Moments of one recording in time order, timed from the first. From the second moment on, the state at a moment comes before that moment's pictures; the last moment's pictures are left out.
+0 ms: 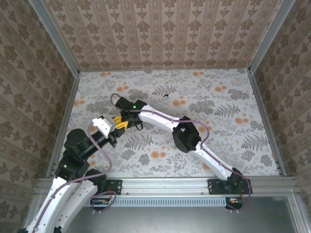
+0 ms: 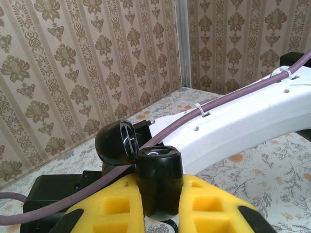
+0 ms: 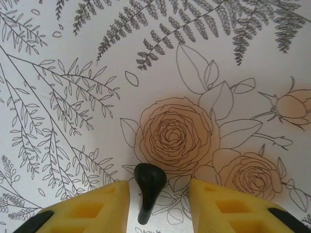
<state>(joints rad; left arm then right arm) -0.50 0.39 0.63 -0.28 0.37 0.14 0.91 2.66 2.48 -0.98 0.06 0.47</state>
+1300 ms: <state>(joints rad) -0.53 0.73 0.51 0.10 0.47 -0.03 0.54 2.04 1.43 -0.70 -0.06 0.48</state>
